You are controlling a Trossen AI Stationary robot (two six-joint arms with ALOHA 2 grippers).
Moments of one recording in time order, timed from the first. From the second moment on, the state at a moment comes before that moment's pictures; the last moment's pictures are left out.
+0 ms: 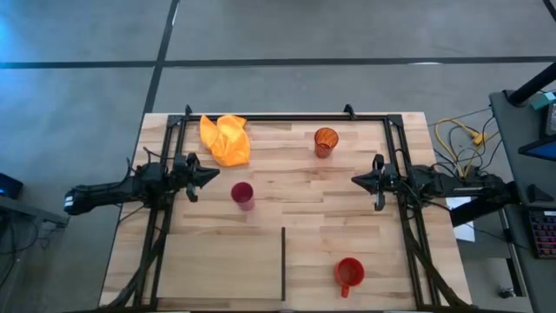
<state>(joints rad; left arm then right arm) 0.14 0.04 0.00 0.04 -0.09 -0.43 0.04 0.03 0.04 -0.05 0.16 0.17</state>
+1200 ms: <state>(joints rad) 0.14 0.97 1.22 -0.43 0.00 -0.02 0.04 0.59 0.96 -0.34 0.40 -0.27</state>
